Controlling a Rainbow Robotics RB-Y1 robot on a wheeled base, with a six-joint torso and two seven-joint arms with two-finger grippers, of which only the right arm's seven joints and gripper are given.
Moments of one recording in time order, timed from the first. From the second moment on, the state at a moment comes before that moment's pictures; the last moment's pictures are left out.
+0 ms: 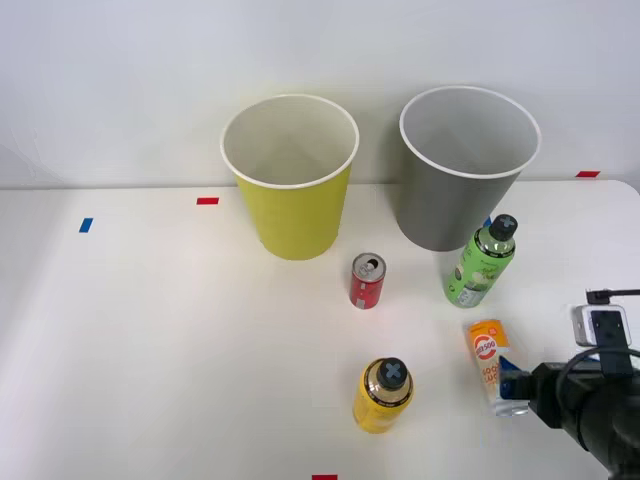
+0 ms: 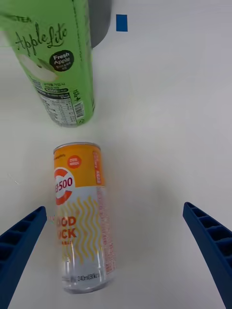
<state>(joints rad) 0.33 -0.84 0.36 -2.55 0.01 1.21 0.75</state>
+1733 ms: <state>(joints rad) -0.15 -0.86 0.61 -2.22 -0.20 1.42 0.69</state>
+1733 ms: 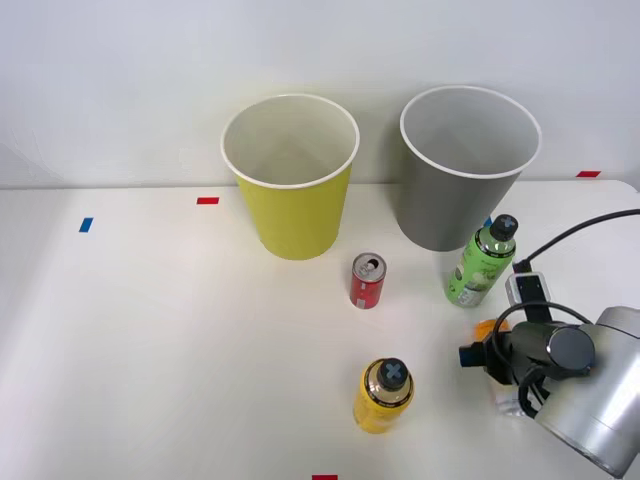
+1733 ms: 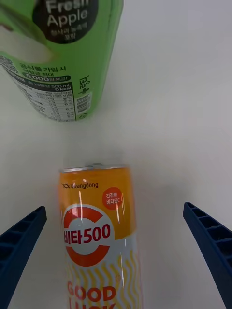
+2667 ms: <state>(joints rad) -0.15 -0.84 0.61 -2.14 -0.20 1.42 0.77</state>
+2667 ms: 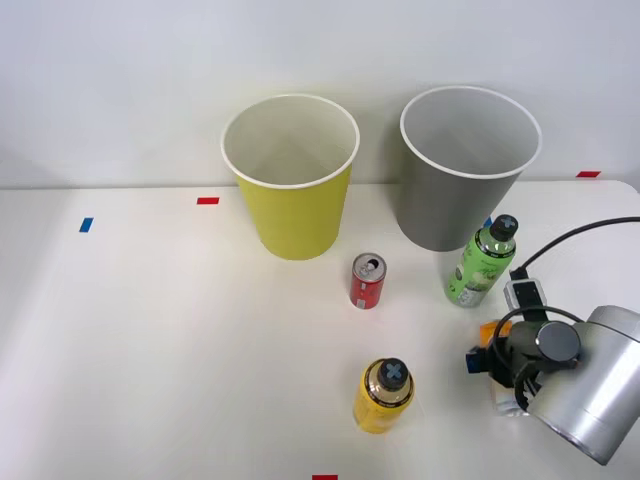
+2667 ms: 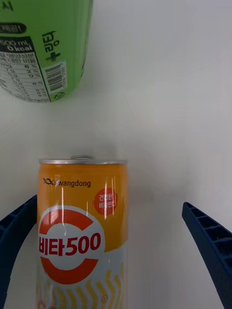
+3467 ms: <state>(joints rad) -0.04 -0.85 0.61 -2.21 -0.05 1.35 0.78</state>
